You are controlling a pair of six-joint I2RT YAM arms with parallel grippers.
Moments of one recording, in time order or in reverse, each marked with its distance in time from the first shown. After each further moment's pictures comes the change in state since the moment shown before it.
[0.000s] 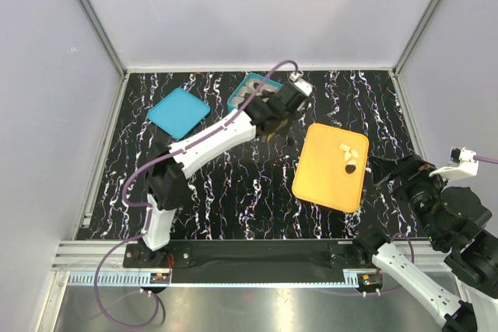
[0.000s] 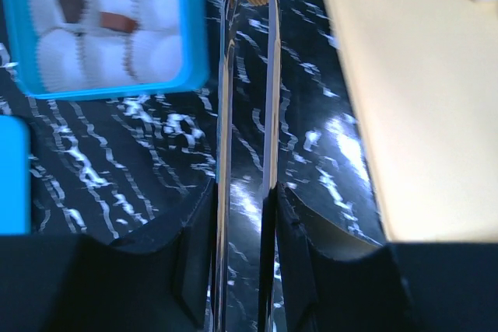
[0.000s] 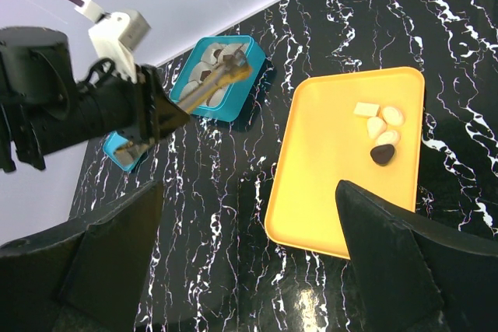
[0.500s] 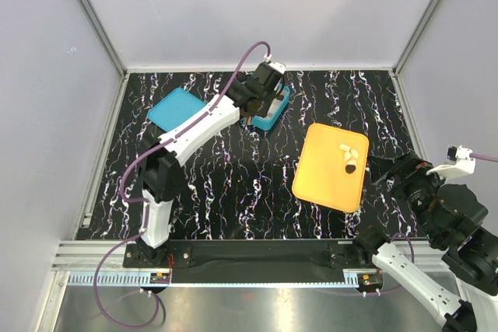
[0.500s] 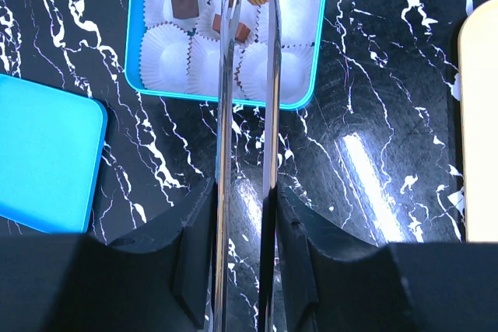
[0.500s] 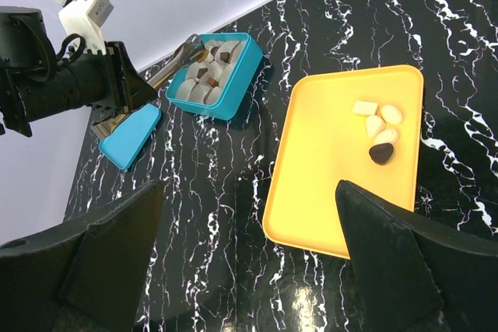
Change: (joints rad) left arm 0.188 -0.003 0.014 0.012 -0.018 0.032; right arm 0.000 0.008 -0.008 0.005 0.001 -0.002
